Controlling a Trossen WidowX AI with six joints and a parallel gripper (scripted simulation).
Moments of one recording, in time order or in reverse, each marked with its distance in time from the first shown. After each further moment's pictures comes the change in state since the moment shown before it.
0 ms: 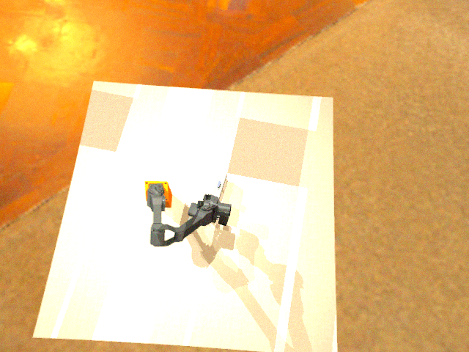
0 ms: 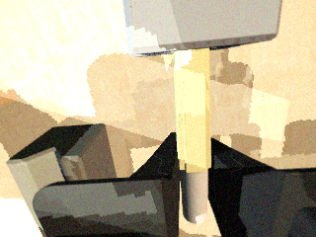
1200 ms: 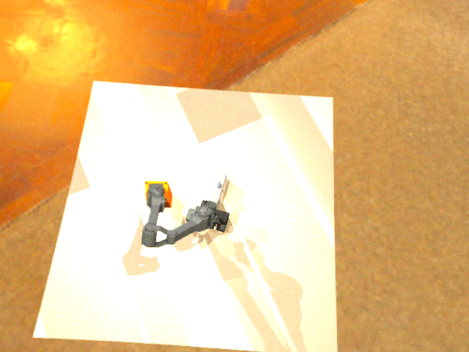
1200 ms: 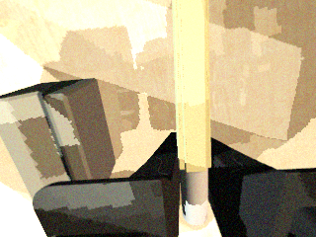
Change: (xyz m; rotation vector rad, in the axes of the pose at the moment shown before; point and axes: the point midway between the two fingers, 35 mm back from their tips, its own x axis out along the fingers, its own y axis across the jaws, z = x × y) arm -0.004 0.000 -0.032 0.006 0.008 -0.002
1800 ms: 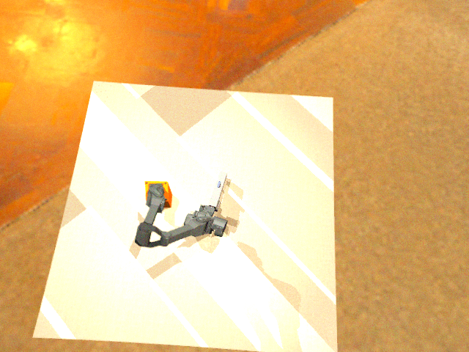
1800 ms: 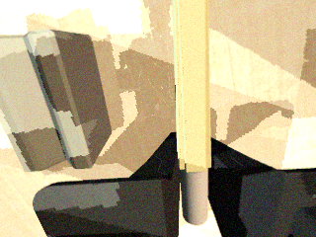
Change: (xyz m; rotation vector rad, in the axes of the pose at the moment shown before) arm -0.002 0.001 -0.026 -0.005 0.000 0.004
